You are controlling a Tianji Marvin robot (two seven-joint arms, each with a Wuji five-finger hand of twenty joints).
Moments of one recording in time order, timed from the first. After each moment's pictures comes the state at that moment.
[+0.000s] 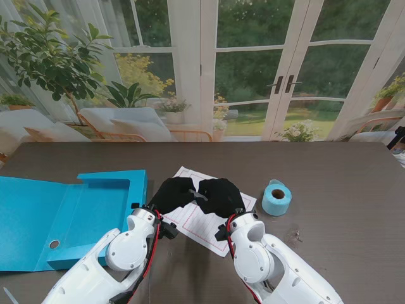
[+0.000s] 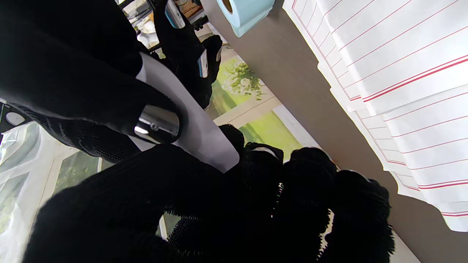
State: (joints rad) left arm 1.44 -1.20 -1.01 -1.49 0.20 -0.15 0.19; right arm -1.41 -1.21 0.88 -1.55 -0.54 0.04 -0.36; left_hand 0.74 -0.58 0.98 1.34 0.91 0.29 1.24 0.51 1.28 0.28 0.78 1.42 1.04 0.45 1.23 0.90 0.57 0.60 1.46 0.95; right_hand 0.48 -0.83 1.37 -0.32 1.02 -0.01 1.17 0.17 1.33 0.10 0.77 0.72 1.29 0.14 1.17 0.70 0.69 0.29 1.35 0.51
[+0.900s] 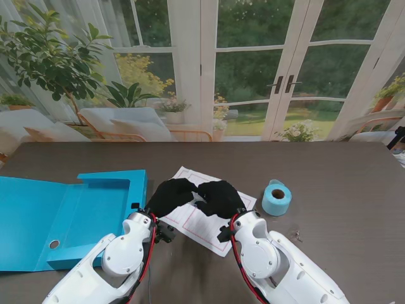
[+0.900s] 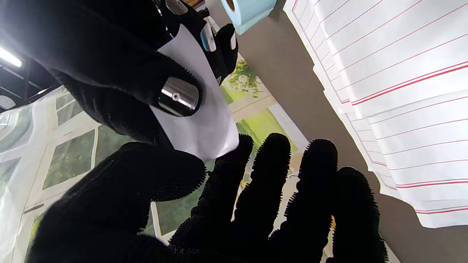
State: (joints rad) left arm 1.49 -1.20 -1.05 -1.54 0.17 -0.12 0.18; right arm -1.39 -1.20 0.90 -1.50 -0.45 -0.07 -0.27; left_hand 0.70 -0.44 0.59 1.24 0.80 0.32 0.56 0.36 0.97 0.38 0.34 0.77 0.67 0.54 0.69 0.73 0.19 0.57 1.22 0.77; right_hand 0.47 -0.86 1.39 -0.33 1.03 -0.01 1.18 0.33 1.37 0.07 0.86 0.86 1.30 0.11 1.41 0.83 0.70 0.28 1.42 0.65
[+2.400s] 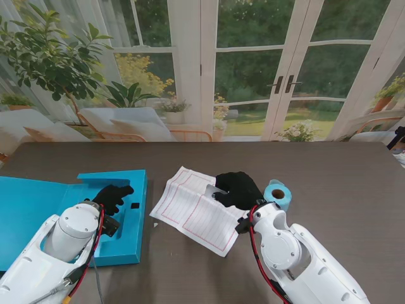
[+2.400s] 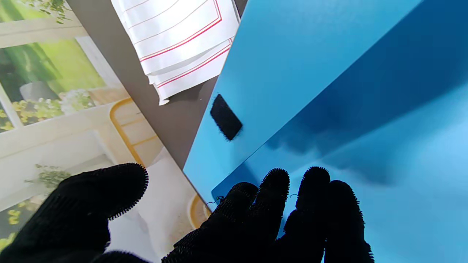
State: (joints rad) left arm 1.50 -1.14 -1.36 -1.55 0.18 0.52 -0.09; right arm -1.43 -1.17 1.04 -1.56 -0.45 -0.10 -0.18; left_hand 0.40 -0.24 0.41 0.90 0.54 0.47 0.09 0.17 0.63 0.45 0.14 0.57 0.41 0.52 0.44 0.65 0.03 0.41 1.07 0.82; right_hand 0.47 -0.86 1.39 -0.33 1.03 0.00 1.18 0.35 1.37 0.07 0.83 0.86 1.30 0.11 1.38 0.82 0.70 0.28 1.42 0.65
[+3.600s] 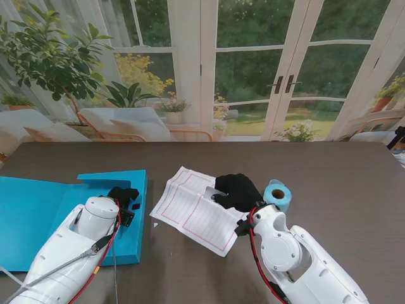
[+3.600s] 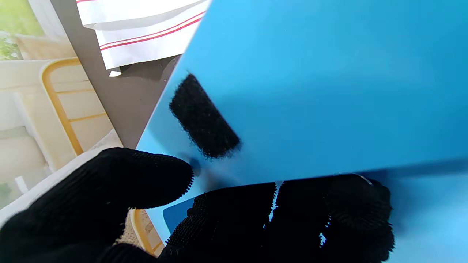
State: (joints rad) left arm 1.30 -1.24 -1.26 -1.25 0.01 0.62 0.10; right arm -1.45 -1.16 1.04 -1.57 -0.42 -0.09 -0.17; left_hand 0.54 -0.49 0.79 1.23 0.83 0.31 1.13 0.43 1.23 0.27 0.78 1.23 1.05 0.48 1.08 0.78 0.69 0.58 1.54 0.83; right_hand 0.47 -0.86 1.39 -0.33 1.03 0.00 1.18 0.35 1.37 0.07 0.83 0.86 1.30 0.12 1.38 0.82 0.70 0.28 1.42 0.67
